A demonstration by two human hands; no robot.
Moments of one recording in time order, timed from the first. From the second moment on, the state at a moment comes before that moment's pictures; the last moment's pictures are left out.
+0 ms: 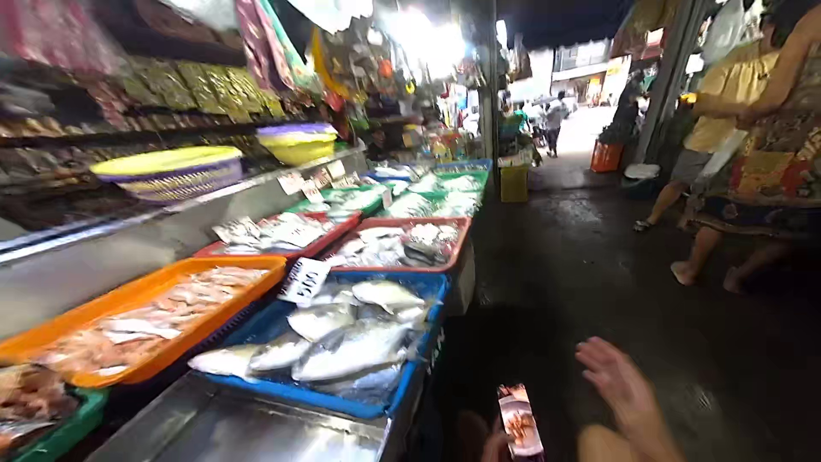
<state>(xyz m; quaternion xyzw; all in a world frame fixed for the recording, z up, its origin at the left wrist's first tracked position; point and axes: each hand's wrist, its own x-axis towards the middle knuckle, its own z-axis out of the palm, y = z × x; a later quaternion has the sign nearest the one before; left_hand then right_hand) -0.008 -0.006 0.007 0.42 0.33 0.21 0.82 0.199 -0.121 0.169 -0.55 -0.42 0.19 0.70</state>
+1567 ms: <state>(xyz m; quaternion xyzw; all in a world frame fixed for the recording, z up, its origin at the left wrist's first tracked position) 0.017 0.013 -0.003 0.47 0.29 0.09 0.83 0.164 -0.114 0.006 -0.48 -0.16 0.57 0.65</state>
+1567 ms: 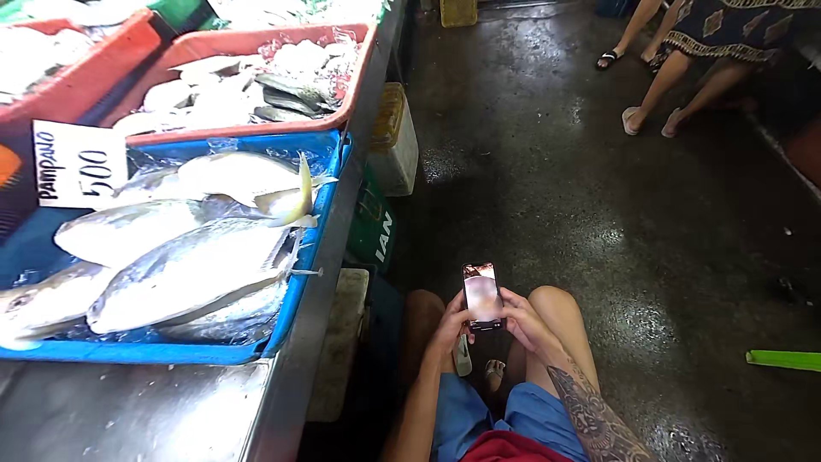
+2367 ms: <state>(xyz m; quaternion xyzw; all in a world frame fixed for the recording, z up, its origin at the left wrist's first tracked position) 0.018 0.014 -0.003 0.46 0.30 0.09 0.83 0.164 -0.113 0.004 -0.48 -0.15 0.57 0.66</state>
